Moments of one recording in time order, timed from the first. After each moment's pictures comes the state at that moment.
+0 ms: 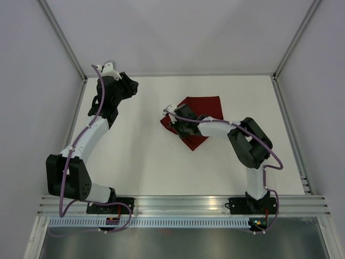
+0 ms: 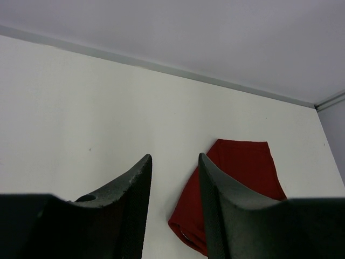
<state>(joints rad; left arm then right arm) -0.17 1.43 1.13 0.08 0.04 -0.45 0.71 2.00 1.27 -0.17 0.01 -0.14</state>
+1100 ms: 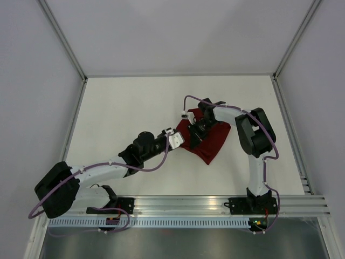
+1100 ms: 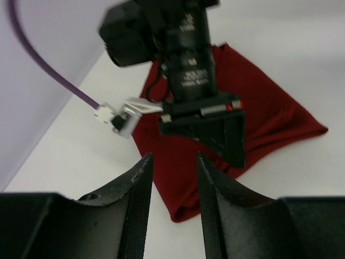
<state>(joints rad) -0.84 1.20 0.55 0.56 0.10 0.45 0.42 2.09 1.38 -0.77 -0.77 -0.38</state>
